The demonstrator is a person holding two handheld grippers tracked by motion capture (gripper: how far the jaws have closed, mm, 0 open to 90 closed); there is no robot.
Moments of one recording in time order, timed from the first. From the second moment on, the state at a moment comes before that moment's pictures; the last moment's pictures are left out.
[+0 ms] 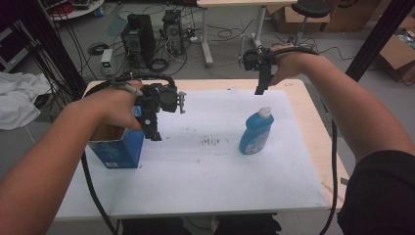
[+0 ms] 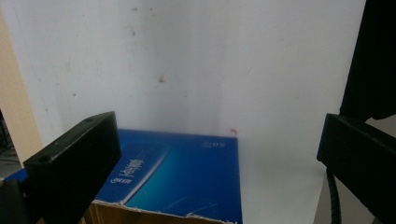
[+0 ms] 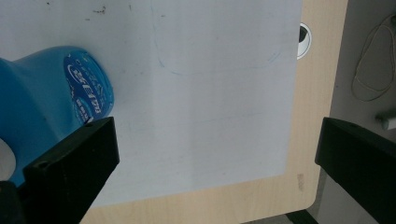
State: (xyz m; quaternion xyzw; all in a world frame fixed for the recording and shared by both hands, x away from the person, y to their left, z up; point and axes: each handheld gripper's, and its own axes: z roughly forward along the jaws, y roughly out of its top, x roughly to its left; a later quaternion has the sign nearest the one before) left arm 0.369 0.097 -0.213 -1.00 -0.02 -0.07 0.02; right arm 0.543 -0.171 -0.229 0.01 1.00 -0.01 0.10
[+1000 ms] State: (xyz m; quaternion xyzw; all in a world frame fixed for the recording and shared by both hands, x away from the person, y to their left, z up) left arm 0.367 0.091 -0.200 -1.00 -0.03 -0.08 0.02; right arm 0.548 -0.181 -0.221 0.00 1.00 0.02 0.10
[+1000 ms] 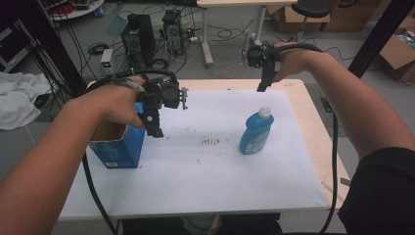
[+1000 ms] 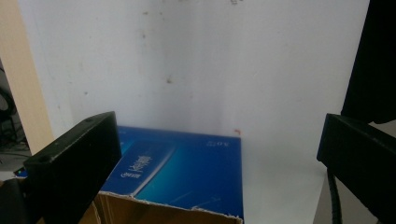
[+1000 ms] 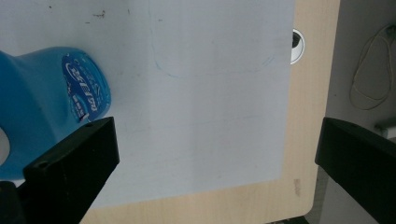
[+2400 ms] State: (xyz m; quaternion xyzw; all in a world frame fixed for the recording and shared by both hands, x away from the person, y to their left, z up) left arm 0.348 0.091 -0.195 -0.99 -0.04 -0.10 0.03; right arm 0.448 -0.198 -0.191 -0.08 0.99 0.03 0.09
